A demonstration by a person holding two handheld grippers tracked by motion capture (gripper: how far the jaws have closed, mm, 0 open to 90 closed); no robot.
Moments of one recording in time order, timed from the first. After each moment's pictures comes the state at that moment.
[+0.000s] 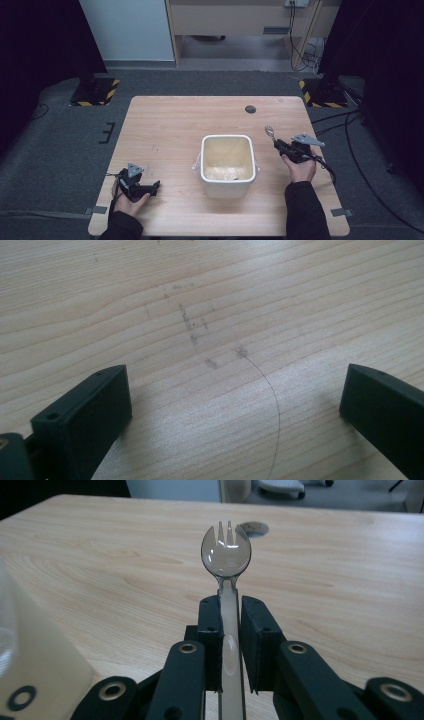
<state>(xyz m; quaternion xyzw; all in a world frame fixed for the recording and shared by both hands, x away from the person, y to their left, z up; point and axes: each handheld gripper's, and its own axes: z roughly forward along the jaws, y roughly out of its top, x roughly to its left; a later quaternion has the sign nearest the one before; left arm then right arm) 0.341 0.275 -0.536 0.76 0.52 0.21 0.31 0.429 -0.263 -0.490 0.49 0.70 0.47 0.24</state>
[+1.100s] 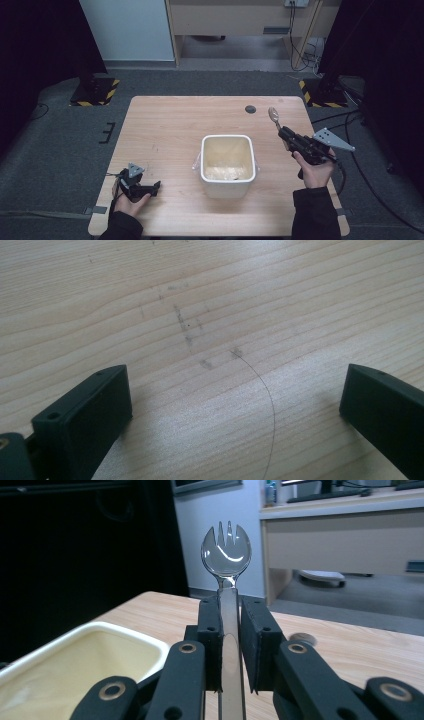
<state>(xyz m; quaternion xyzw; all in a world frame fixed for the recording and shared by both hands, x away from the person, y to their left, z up) 0.341 0.274 -0.536 0.77 0.52 0.21 0.31 0.378 -0.259 -0.398 0.39 0.64 0.61 0.25</state>
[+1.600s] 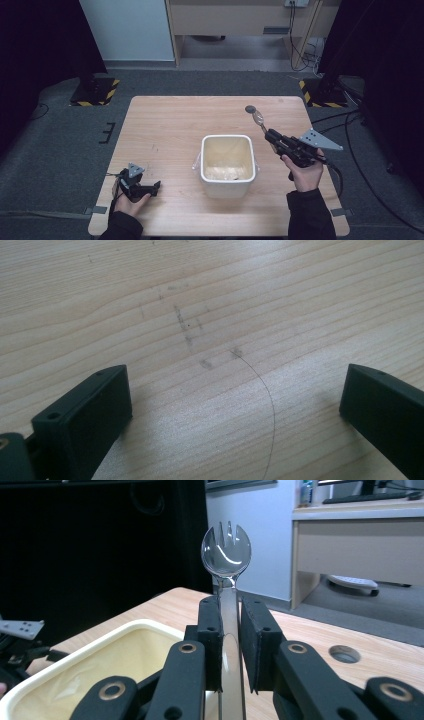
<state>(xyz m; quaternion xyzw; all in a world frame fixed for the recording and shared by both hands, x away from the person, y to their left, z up) 0.341 0.274 -0.536 0.77 0.52 0.21 0.31 0.369 -0.225 -0.389 0.35 0.67 0.62 0.23</state>
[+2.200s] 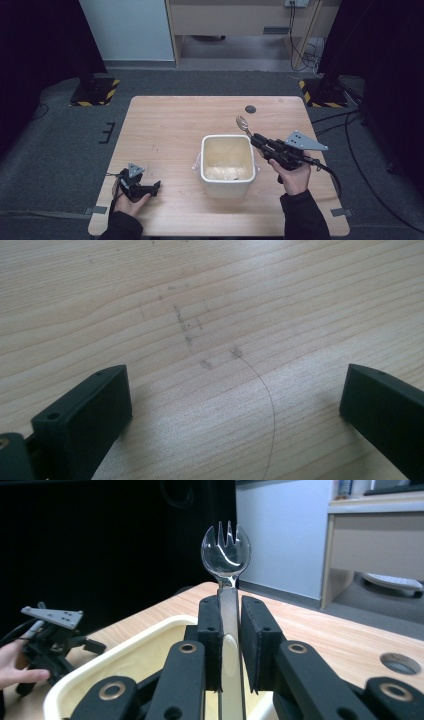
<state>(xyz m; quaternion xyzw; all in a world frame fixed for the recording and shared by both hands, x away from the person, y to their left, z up) 0.341 0.274 -0.536 0.77 0.52 0.21 0.31 0.365 -0.195 -0.390 0.32 0.69 0.63 0.19</state>
